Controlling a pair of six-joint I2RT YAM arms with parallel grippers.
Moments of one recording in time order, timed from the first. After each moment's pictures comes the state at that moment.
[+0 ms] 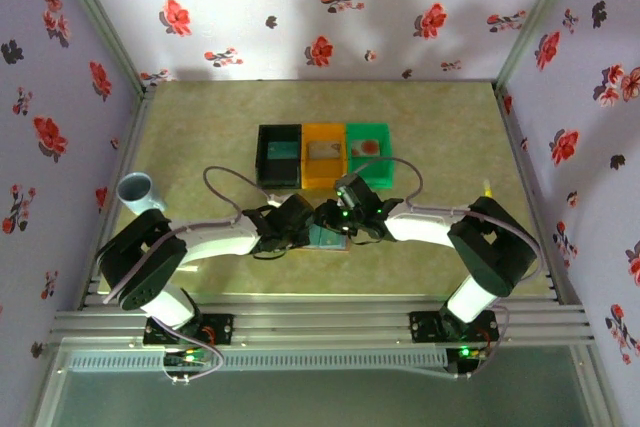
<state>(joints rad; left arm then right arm) -0.95 1.57 0.75 -0.27 -0.15 -1.00 0.81 1.62 0.76 0.03 -0.24 1.00</state>
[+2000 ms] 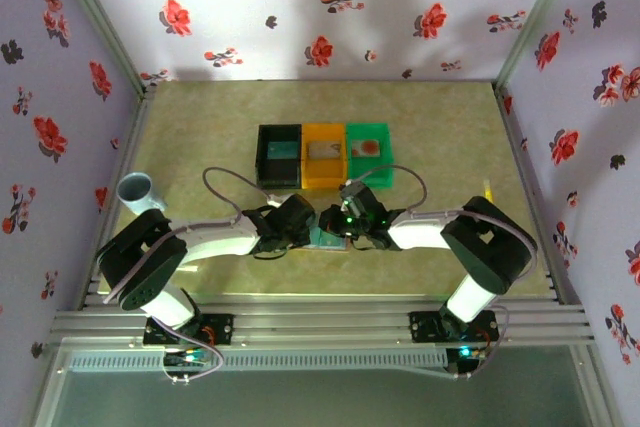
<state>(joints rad) -0.95 1.57 0.74 -0.26 -0.15 -1.01 0.80 1.63 0.64 0.26 -0.24 1.00</state>
